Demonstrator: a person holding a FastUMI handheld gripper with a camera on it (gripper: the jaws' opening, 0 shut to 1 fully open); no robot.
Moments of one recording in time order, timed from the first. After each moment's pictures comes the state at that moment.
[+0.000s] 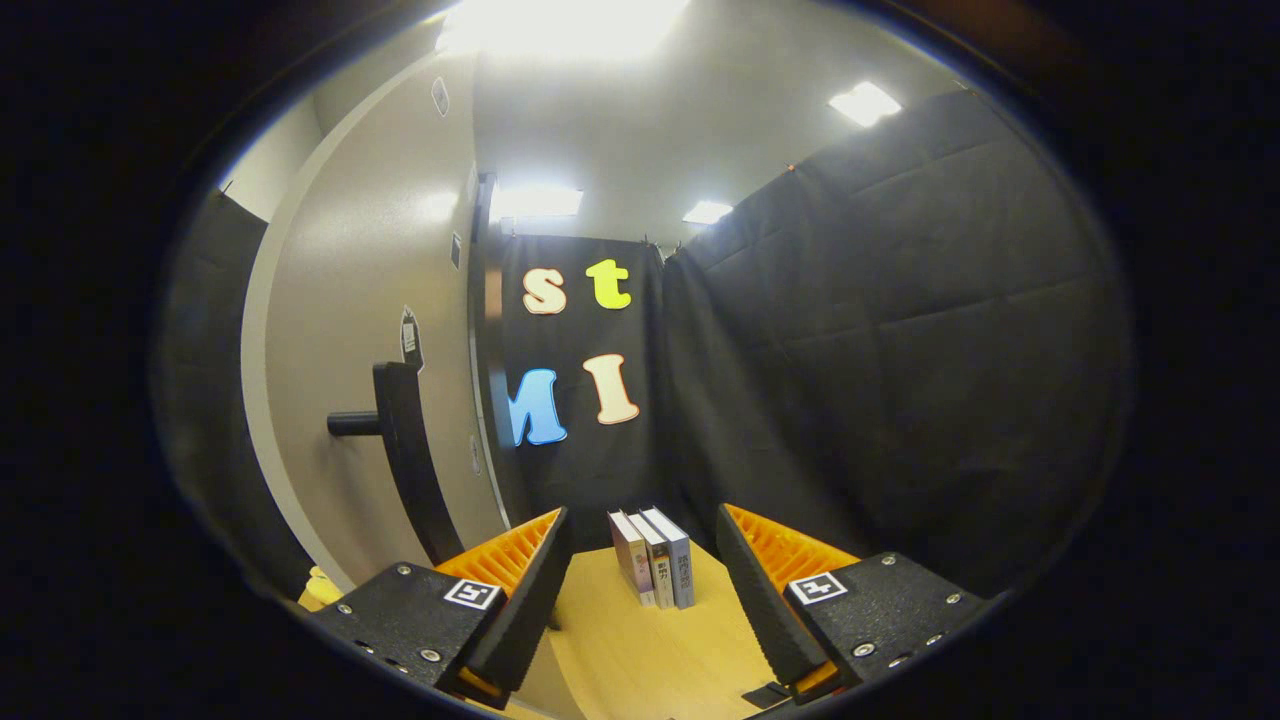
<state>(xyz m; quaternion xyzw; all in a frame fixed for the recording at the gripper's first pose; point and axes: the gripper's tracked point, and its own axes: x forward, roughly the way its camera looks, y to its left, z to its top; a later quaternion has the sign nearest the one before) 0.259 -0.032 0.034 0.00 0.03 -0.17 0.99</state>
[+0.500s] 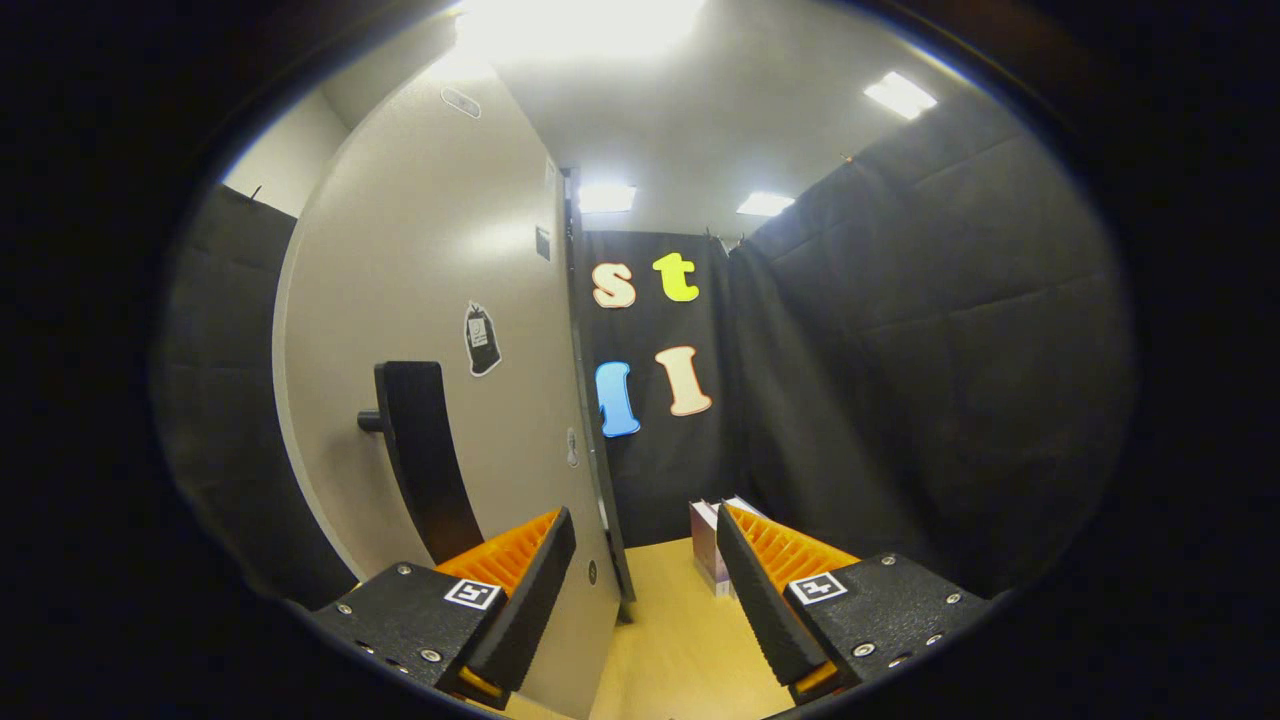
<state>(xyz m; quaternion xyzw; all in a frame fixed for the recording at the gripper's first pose) 0.268 0.056 0.028 0.02 0.04 -0.08 1.00</state>
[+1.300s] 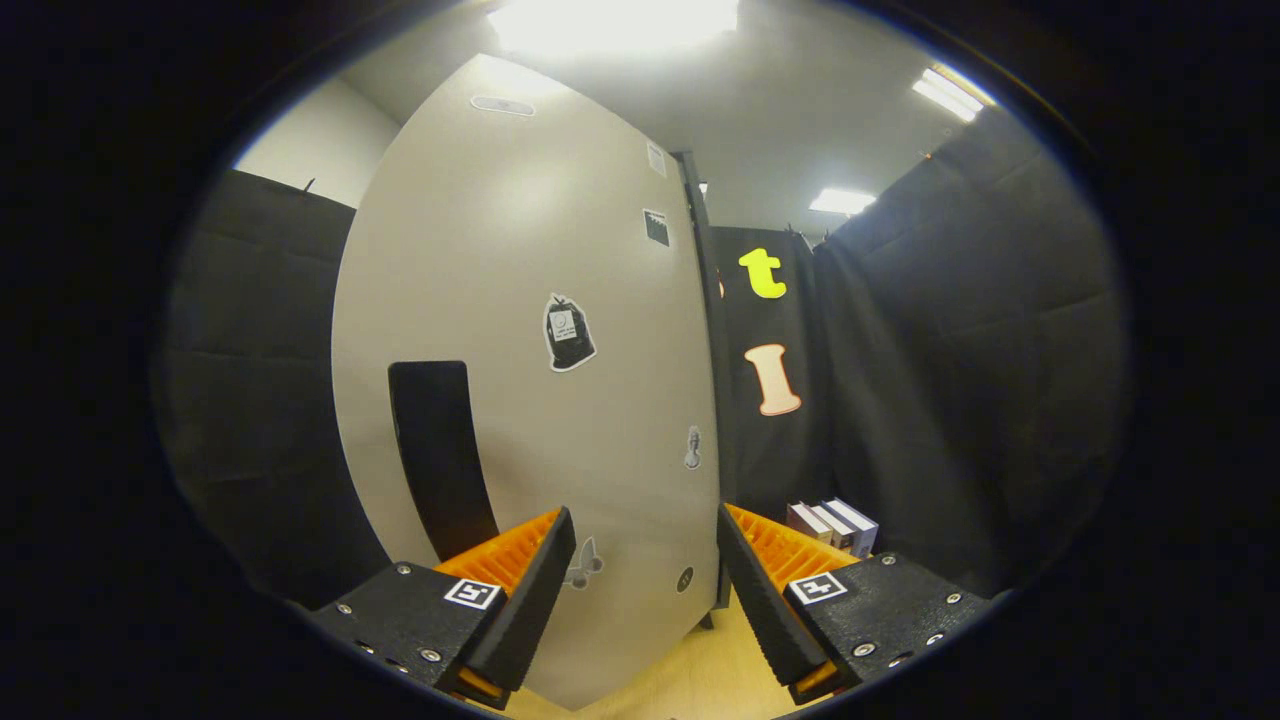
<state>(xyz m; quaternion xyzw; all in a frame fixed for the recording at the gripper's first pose) 0.303 0.157 0.028 0.01 0.04 0.03 1.00</state>
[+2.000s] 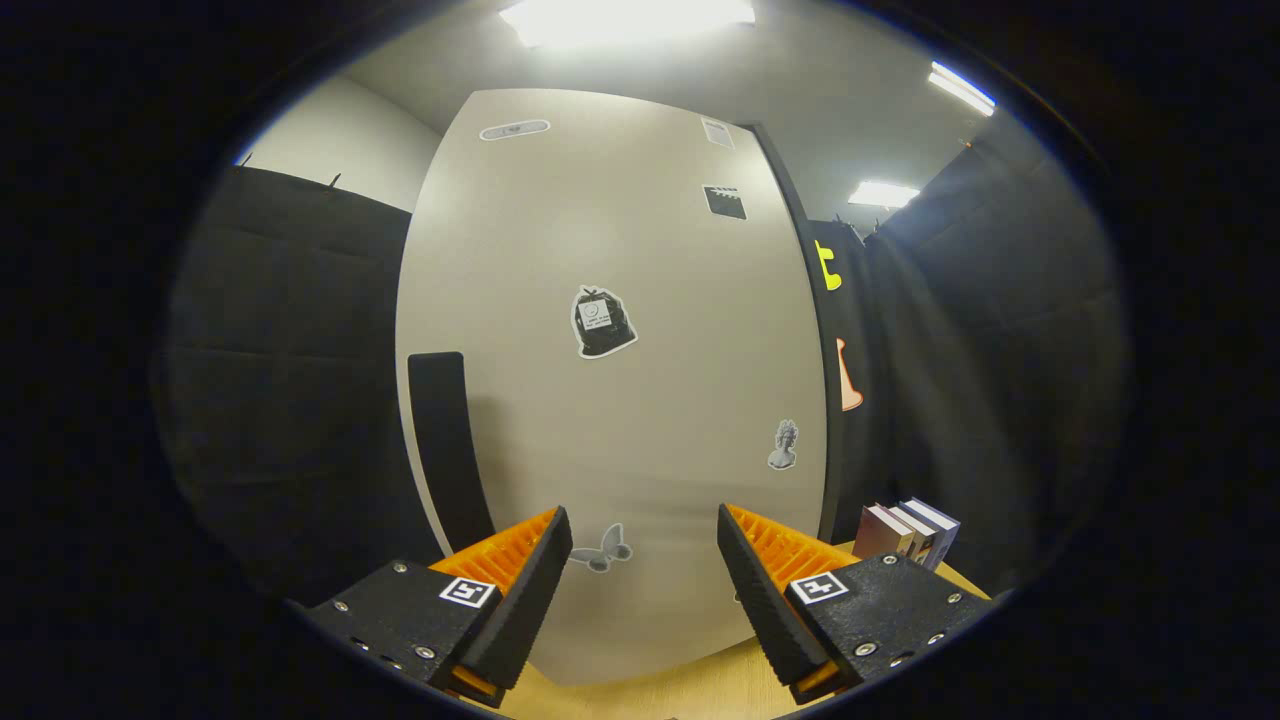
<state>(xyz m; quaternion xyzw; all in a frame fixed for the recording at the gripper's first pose) 0.338 0.210 0.011 0.02 0.04 0.07 1.00</state>
